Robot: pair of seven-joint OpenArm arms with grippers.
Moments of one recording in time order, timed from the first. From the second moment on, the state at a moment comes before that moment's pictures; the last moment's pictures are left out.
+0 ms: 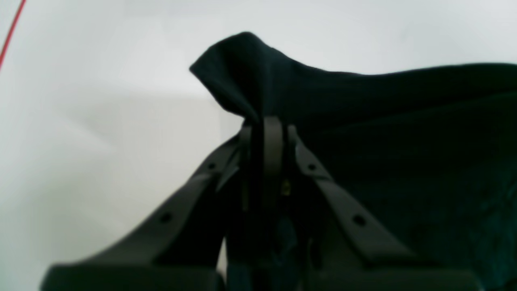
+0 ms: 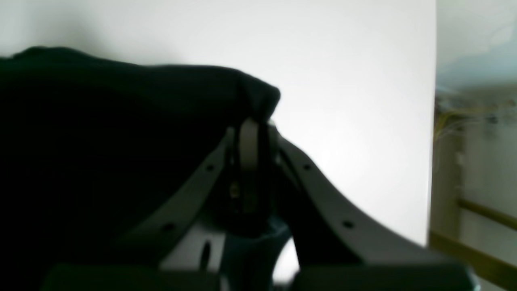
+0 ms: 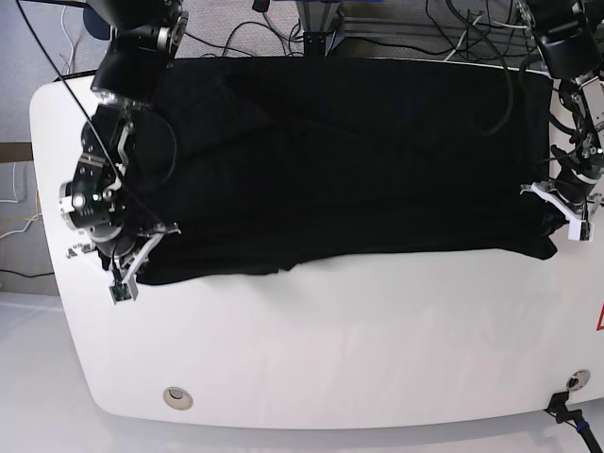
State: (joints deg) left arm -0.4 -27.0 -25.4 68.2 -17.6 -36.6 20.6; right arm 10.1 9.7 18.0 96.7 2.5 27.4 -59.7
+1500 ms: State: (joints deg) left arm 12.1 -23.0 -38.7 97.3 -17.5 -41.9 34.8; right arm -3.8 3.8 18.0 110.1 2.3 38.4 -62.0
